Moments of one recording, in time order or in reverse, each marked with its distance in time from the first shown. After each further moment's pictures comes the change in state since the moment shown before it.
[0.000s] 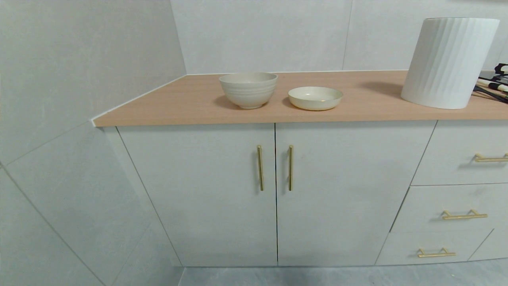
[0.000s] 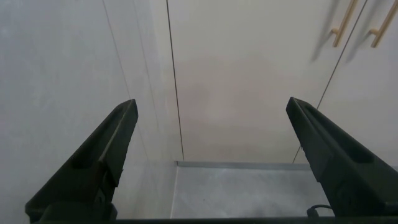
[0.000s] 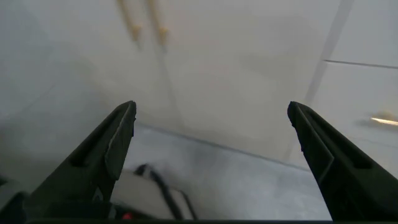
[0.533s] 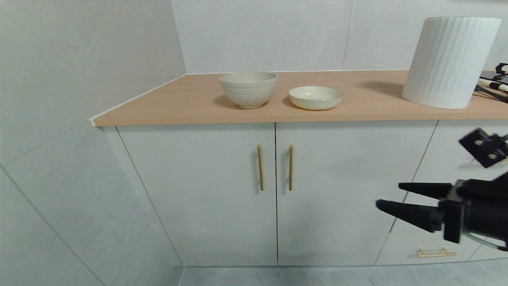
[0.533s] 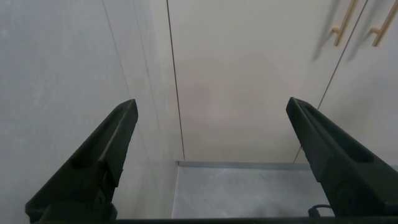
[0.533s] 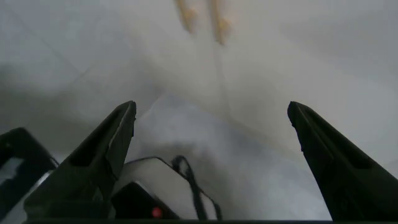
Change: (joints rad) left arm 0.000 0.000 0.000 0.000 0.000 0.005; right arm 0.308 0.747 -0.239 -0.371 0.010 0.027
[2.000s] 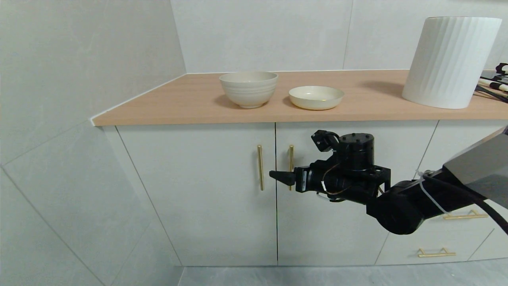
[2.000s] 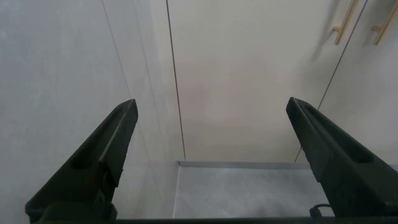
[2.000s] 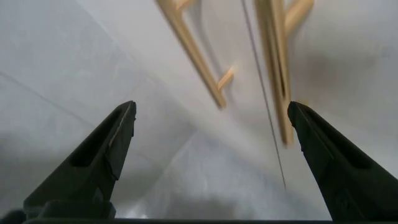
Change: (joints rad) left arm 0.000 0.000 0.000 -0.001 -0.002 0.008; right arm 0.178 0.797 -0.460 -0.462 -0.072 0.244
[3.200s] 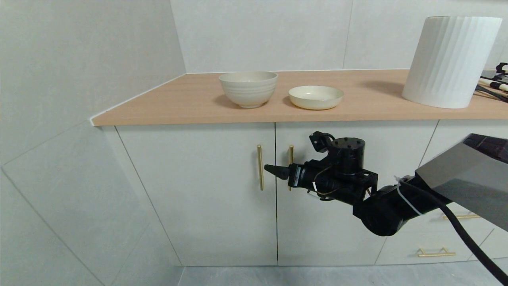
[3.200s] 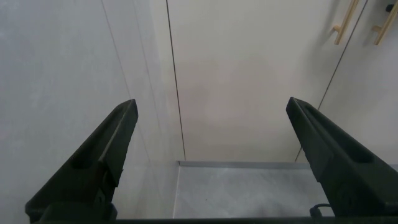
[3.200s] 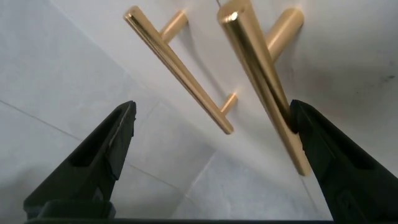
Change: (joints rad) left arm 0.000 0.000 0.000 0.000 0.000 0.000; right arm 0.021 0.089 -0.047 -0.119 -0.009 0.151
